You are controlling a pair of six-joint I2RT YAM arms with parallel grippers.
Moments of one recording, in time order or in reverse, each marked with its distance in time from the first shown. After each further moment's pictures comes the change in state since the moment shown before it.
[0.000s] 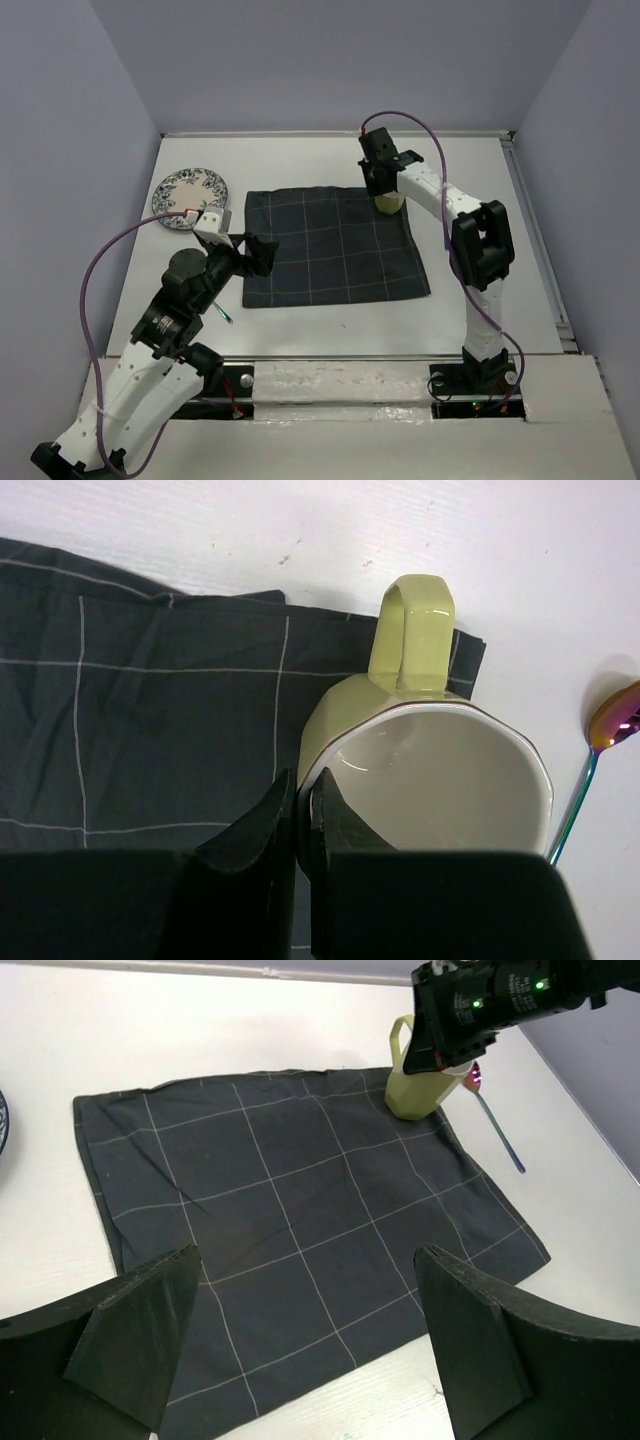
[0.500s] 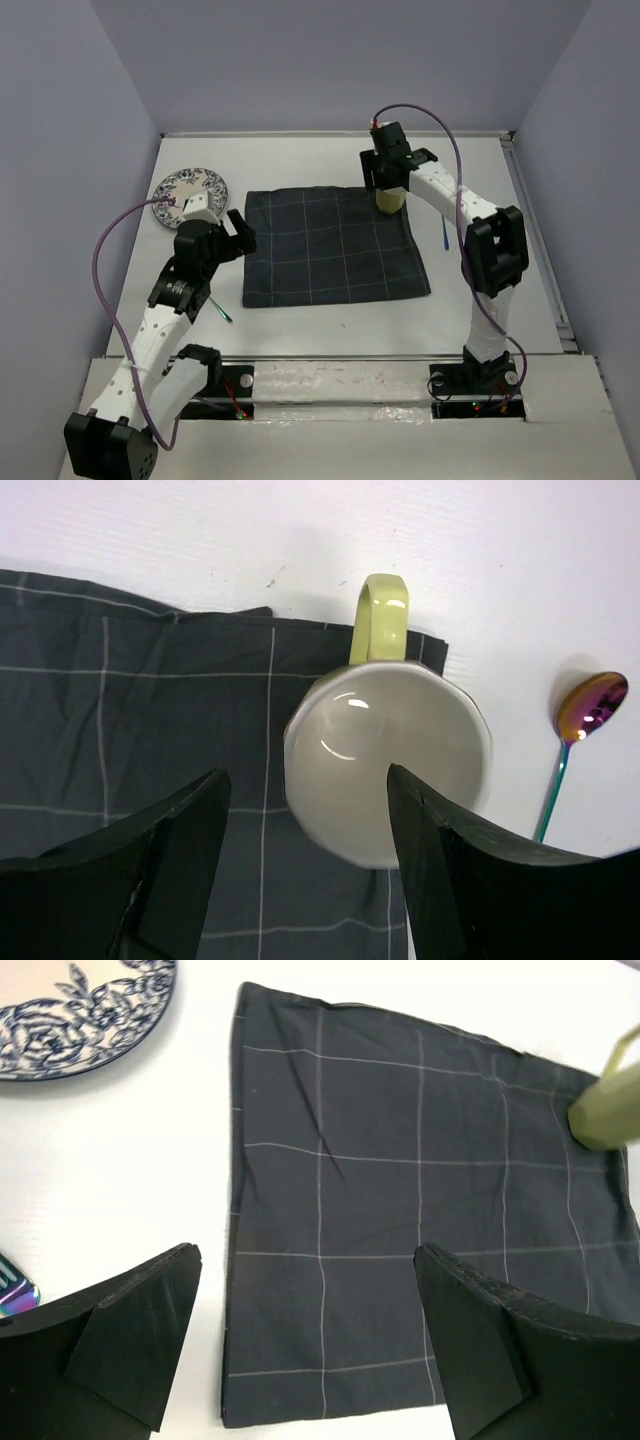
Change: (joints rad) left arm 0.269 0.241 0.000 -0.016 -0.023 -0.095; right arm -0.028 -0.066 -0.053 0.047 -0.029 0.024
